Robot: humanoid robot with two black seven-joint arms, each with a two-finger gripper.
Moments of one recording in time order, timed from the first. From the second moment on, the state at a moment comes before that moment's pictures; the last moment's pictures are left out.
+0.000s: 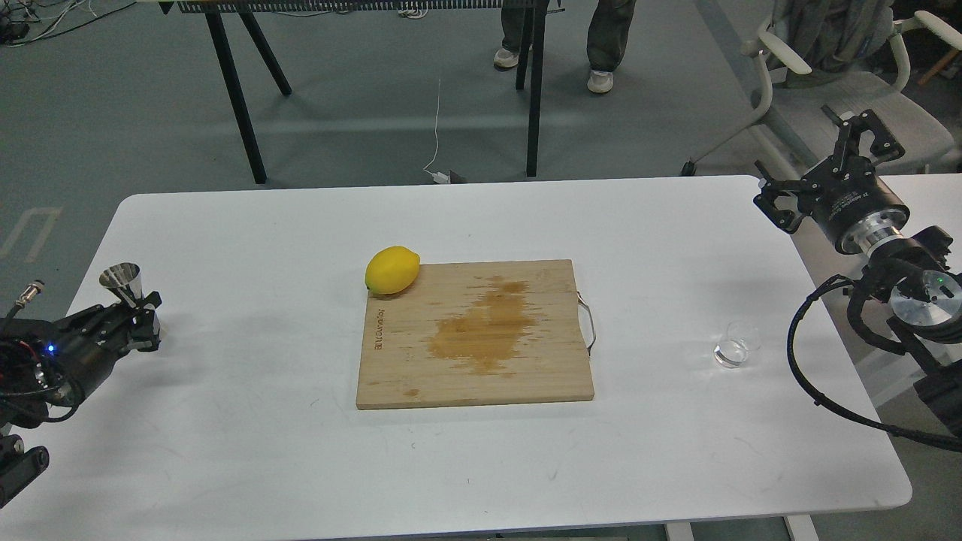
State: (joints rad) left arm -0.49 0.64 -0.37 -0.51 1.51 0.49 -0.49; right arm 0.57 -0.51 0.99 0.87 0.04 0.27 0.09
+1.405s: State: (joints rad) left arm -0.95 0.28 -0.33 -0.94 2.00 0.35 -0.49; right arm 0.59 -0.56 0.98 0.78 0.03 0.27 0.08
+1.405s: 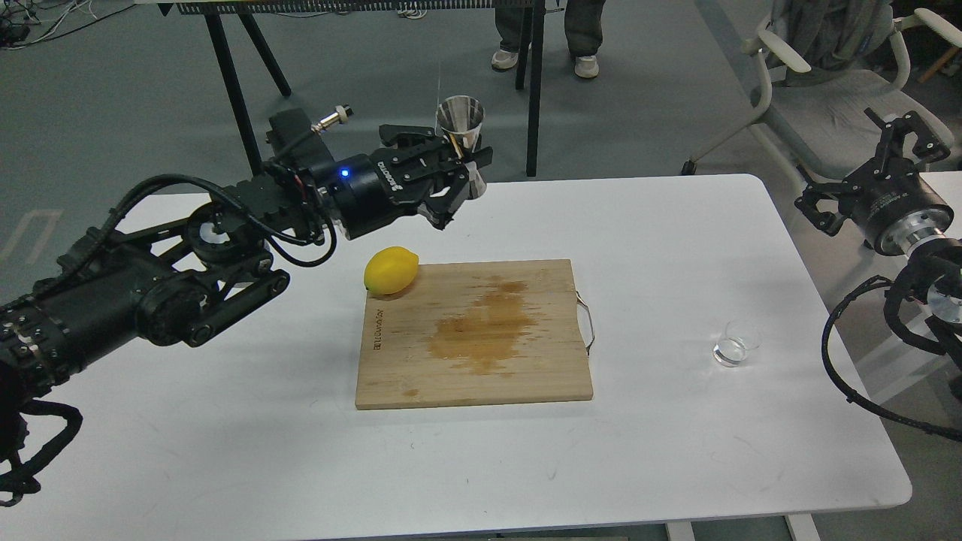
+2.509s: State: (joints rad) left arm -0.85 -0.04 -0.14 -0.31 2.07 0.49 -0.49; right arm 0.59 -0.58 0.96 0.78 0.03 0.26 0.08
